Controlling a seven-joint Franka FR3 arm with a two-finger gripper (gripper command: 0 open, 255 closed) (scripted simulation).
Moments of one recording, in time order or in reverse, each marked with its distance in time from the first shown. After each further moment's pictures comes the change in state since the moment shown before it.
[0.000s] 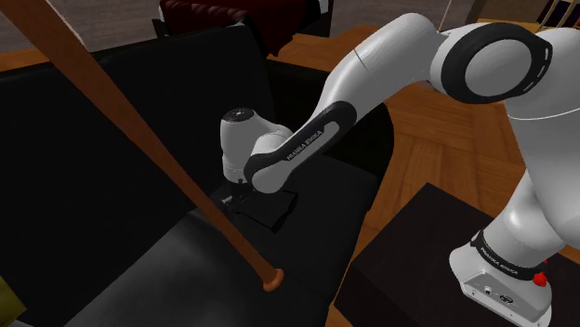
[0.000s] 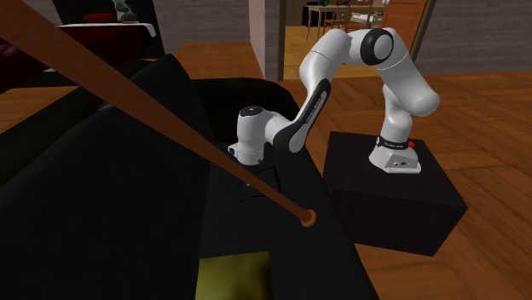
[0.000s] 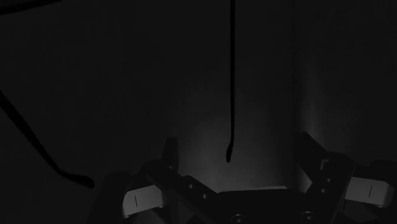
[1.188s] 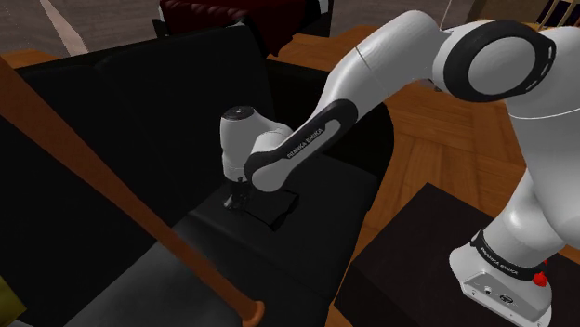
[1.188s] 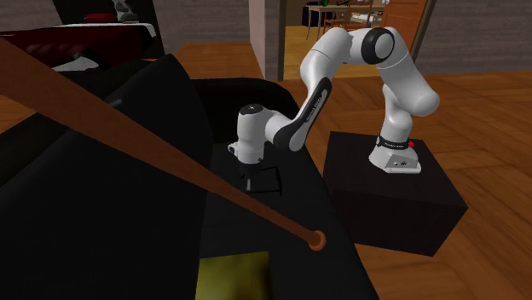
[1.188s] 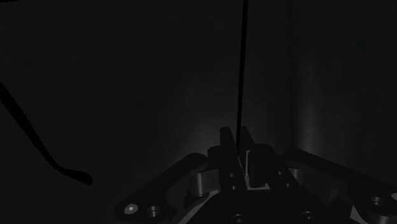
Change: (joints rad) arm -0.002 -0.011 0.003 -0.004 0.002 -0.006 -0.001
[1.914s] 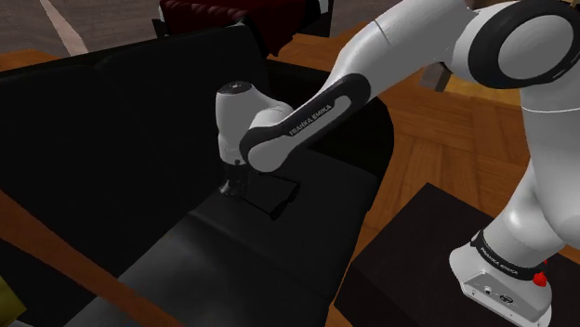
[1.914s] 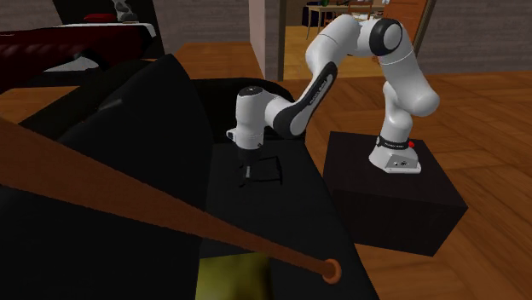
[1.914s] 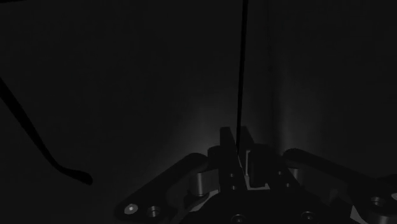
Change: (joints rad) arm -0.019 -0.094 0.026 0.001 0.030 -0.094 -0.017
